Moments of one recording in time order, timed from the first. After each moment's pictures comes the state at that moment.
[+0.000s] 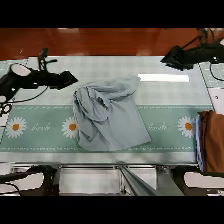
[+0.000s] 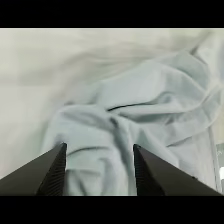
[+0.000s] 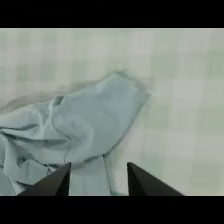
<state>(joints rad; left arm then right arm) 0.06 -1.43 1.15 0.82 -0.94 -1.27 -0.15 -1.48 1.52 -0.94 1.24 1.44</state>
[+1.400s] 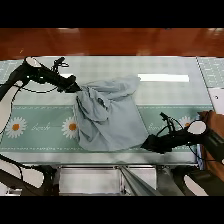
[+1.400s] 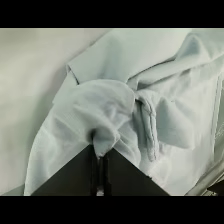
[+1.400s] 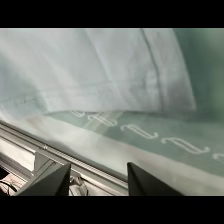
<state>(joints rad) 0.04 -1.78 1.43 0.82 -1.30 -1.26 0.15 -0.91 0.34 -0.79 1.18 1.52</state>
